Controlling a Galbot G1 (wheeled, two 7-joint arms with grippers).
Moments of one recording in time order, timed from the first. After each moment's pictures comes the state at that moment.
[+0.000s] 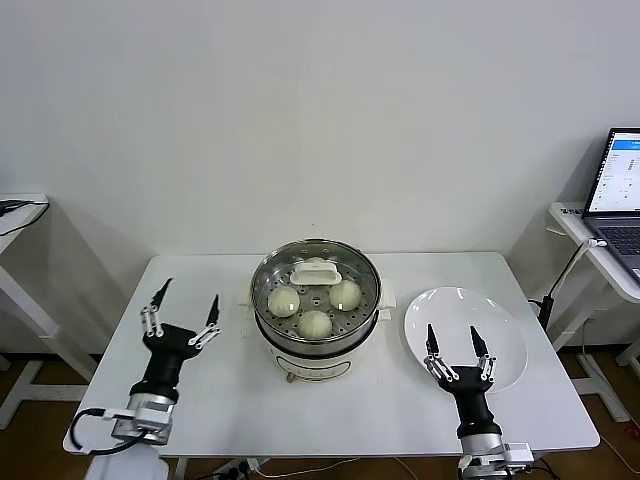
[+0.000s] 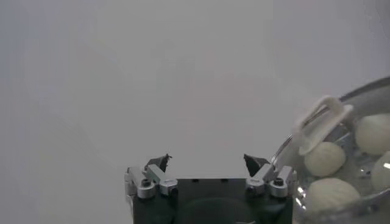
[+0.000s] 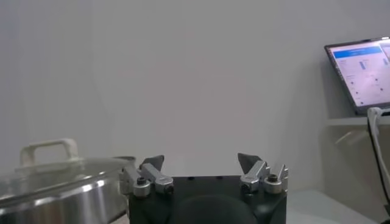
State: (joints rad) left arm 1.52 -1.37 -0.59 -2.17 0.30 0.02 0.00; right arm -1.60 1.37 0.56 1.96 0.33 0.32 0.00
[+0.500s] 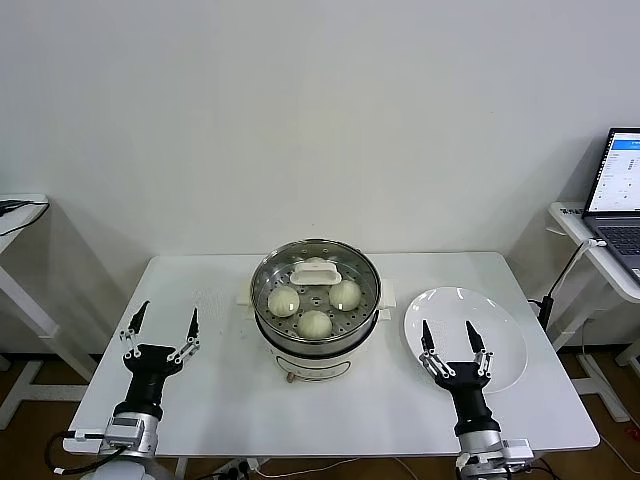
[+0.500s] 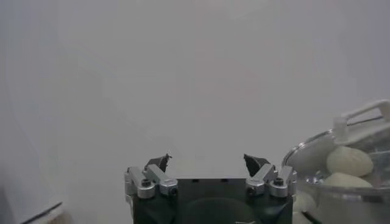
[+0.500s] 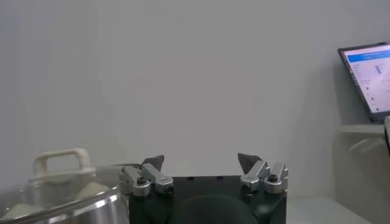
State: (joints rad) left arm 1.57 -1.43 -0.67 -2.11 0.12 -0.06 0.02; right arm -1.61 1.38 0.55 2.02 0.30 0.27 0.00
